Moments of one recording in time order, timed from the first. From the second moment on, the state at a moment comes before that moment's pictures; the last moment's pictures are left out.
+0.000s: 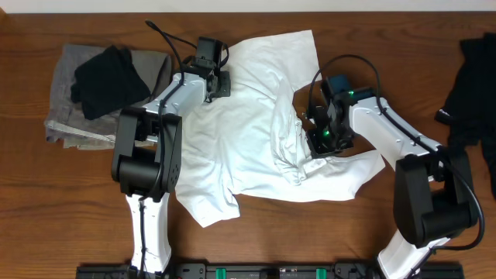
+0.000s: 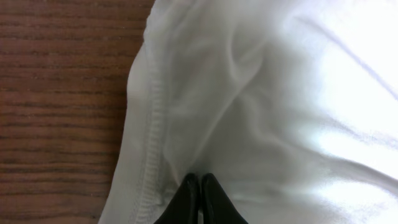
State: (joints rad) left arm -0.24 2.22 1.56 -0.42 -0.03 -0.23; right arm 0.28 1.87 1.23 -0.96 -0.27 0.00
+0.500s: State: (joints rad) left arm -0.24 2.22 1.56 -0.43 -0.03 -0.23; right arm -0.05 1.86 1.35 -0.88 -0.27 0.04
